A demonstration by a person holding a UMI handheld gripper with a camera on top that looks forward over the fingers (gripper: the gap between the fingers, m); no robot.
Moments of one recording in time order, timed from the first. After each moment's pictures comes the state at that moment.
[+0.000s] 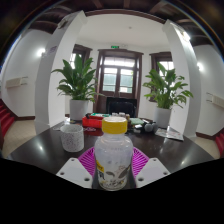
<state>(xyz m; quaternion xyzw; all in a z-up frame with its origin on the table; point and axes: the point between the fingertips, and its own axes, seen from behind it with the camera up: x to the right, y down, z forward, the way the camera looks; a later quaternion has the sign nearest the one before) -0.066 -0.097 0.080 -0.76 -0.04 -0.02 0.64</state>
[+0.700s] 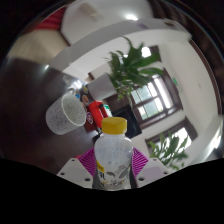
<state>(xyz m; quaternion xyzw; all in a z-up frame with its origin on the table) -0.095 0.006 0.119 -0.65 -0.42 -0.33 0.53</state>
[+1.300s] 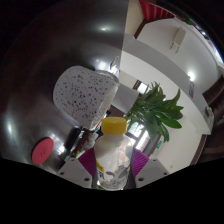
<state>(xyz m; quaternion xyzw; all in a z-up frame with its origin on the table) -0.149 0.058 0.140 -0.33 -0.64 -0.59 0.37</state>
